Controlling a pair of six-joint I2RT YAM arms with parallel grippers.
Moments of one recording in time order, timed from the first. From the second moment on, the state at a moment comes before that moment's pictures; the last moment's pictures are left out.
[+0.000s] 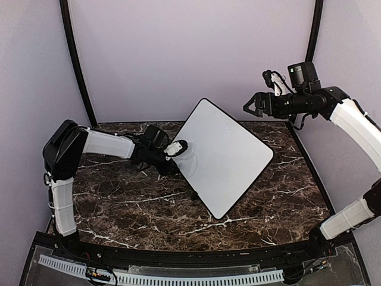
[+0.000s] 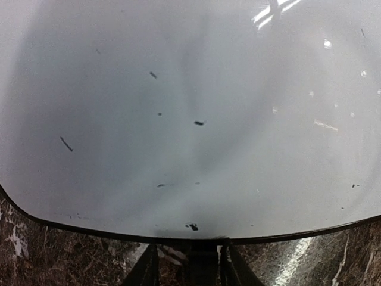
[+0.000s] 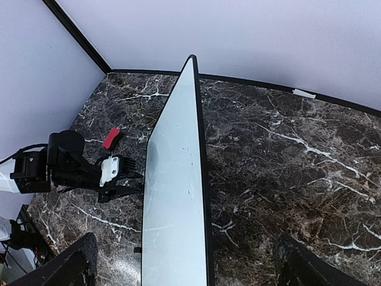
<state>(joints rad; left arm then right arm) -0.62 2.02 1.29 -0.18 0.20 0.36 0.43 1.37 1.51 -0.73 -0.26 0.23</state>
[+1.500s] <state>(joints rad) -0.82 2.09 1.38 -0.19 -0.23 -0.42 0.42 1.25 1.43 -0.65 -0.05 0.31</state>
